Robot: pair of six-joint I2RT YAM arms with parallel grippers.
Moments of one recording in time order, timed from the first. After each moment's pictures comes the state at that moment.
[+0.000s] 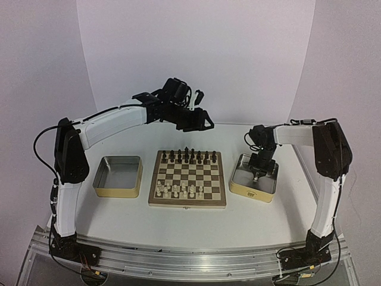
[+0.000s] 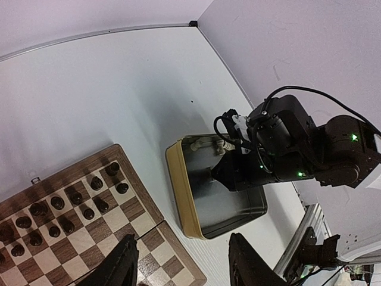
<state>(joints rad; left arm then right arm) -0.81 2.11 2.06 -0.54 0.26 -0.50 0.34 2.02 1.41 -0.83 0.08 0.78</state>
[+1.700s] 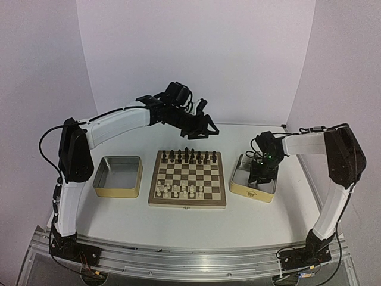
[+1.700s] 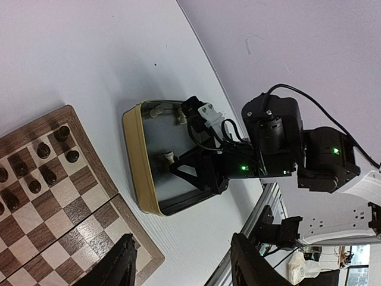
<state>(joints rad) -0.79 2.16 2.08 -0.55 0.50 -0.63 0.34 1.85 1.14 -0.61 -0.11 0.43</state>
